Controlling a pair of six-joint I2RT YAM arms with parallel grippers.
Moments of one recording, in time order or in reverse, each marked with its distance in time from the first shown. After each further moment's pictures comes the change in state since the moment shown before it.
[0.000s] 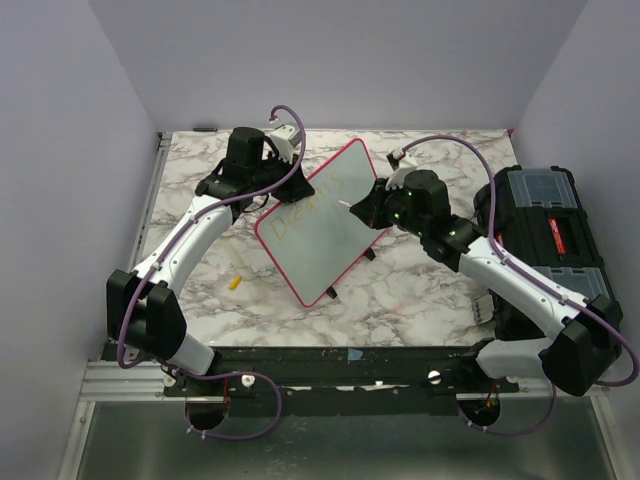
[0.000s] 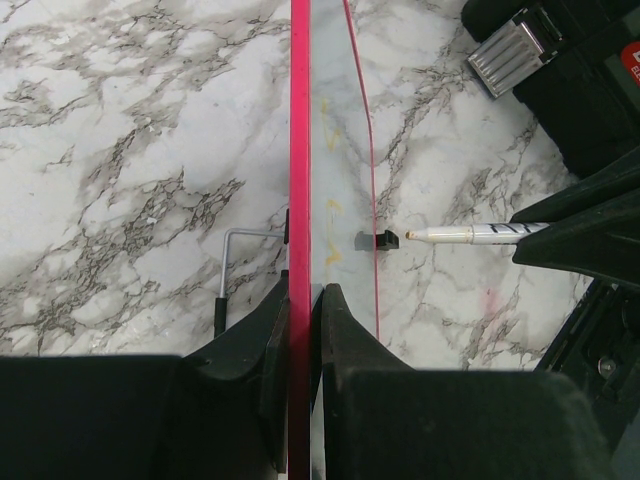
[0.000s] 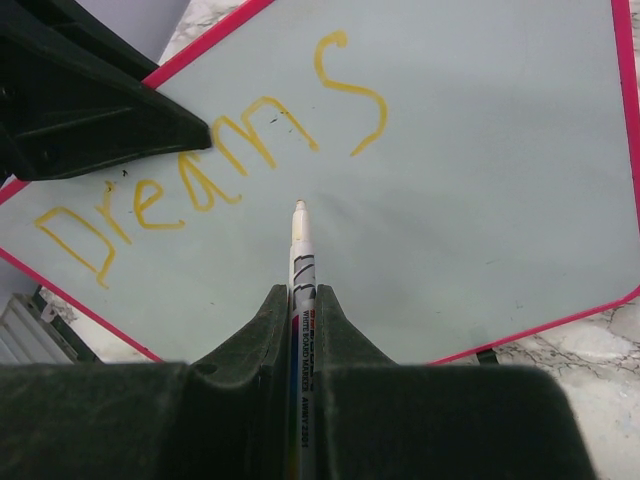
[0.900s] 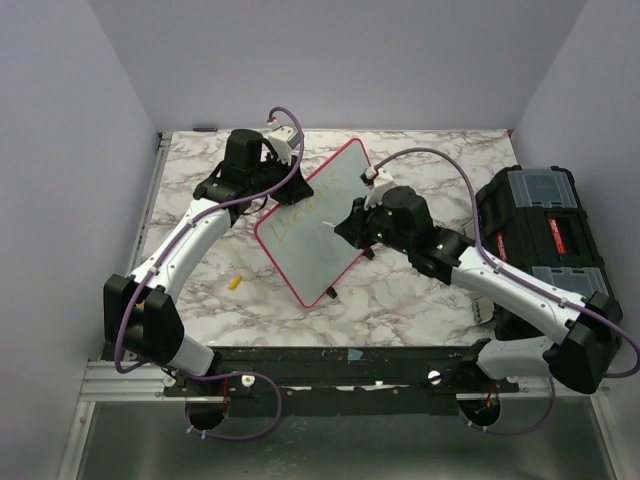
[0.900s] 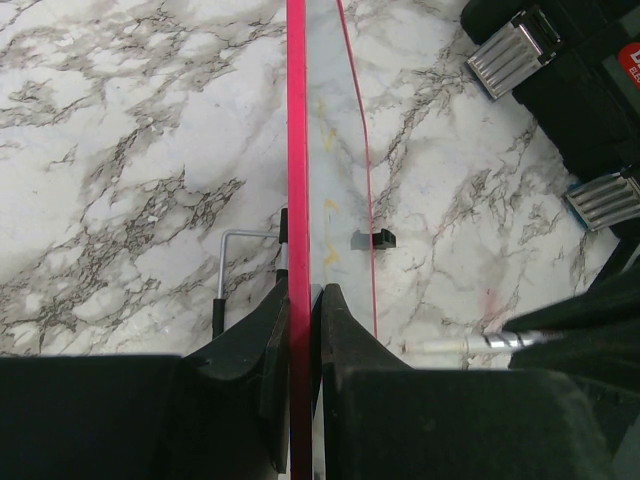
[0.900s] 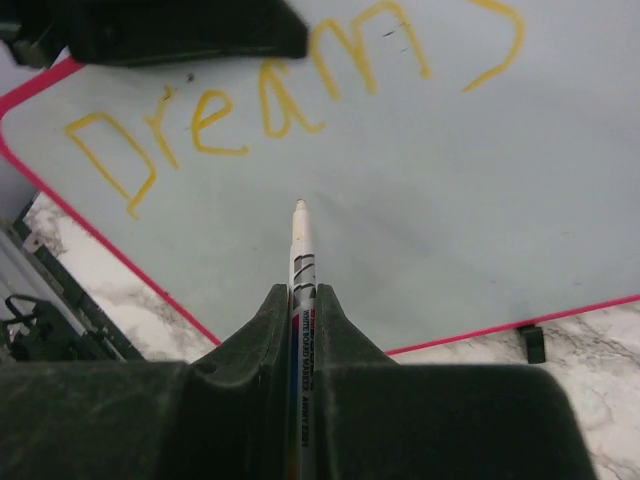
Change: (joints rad) left arm -0.002 -0.026 -0.025 0.013 -0.008 -0.004; right arm 0.140 -0.008 -0.005 -0.039 0.072 -0.054
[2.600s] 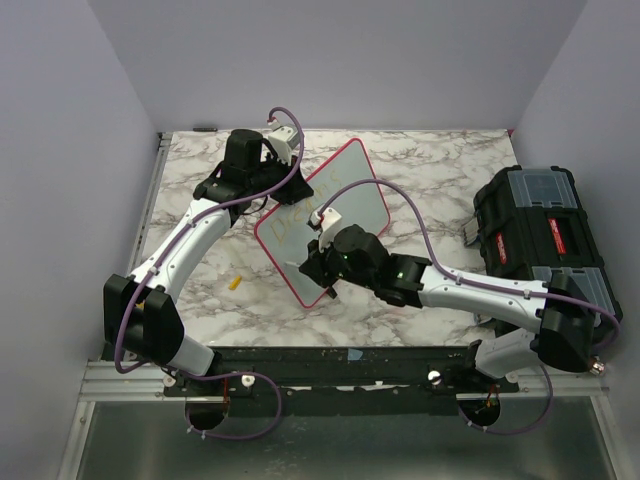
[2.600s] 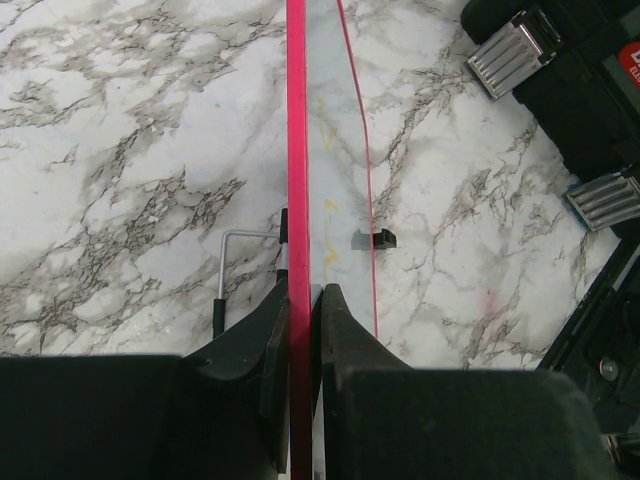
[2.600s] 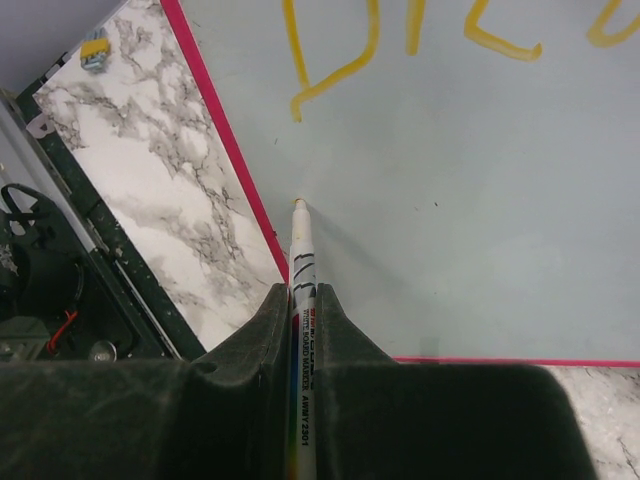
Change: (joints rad) left arm 0.000 0.000 -0.001 0.001 0.001 0.001; right arm 0.333 0.132 -0.017 0.100 0.131 -0.089
